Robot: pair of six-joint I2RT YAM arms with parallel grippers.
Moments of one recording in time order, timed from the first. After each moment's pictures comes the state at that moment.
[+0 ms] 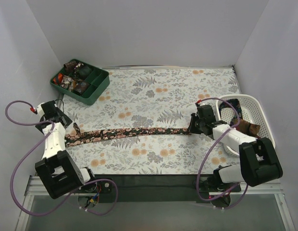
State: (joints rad) left arm 0.46 1.24 0.80 -0.48 -0.38 -0.36; right arm 0.33 1.36 0.60 -0.13 -0.06 0.42
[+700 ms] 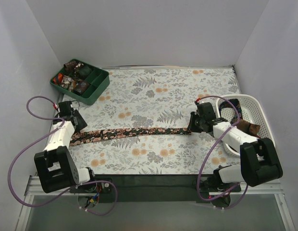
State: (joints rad) left arm 0.27 1.27 0.77 -0.47 -0.15 -0.33; right arm 0.33 1.34 0.66 -0.24 -0.07 0.39
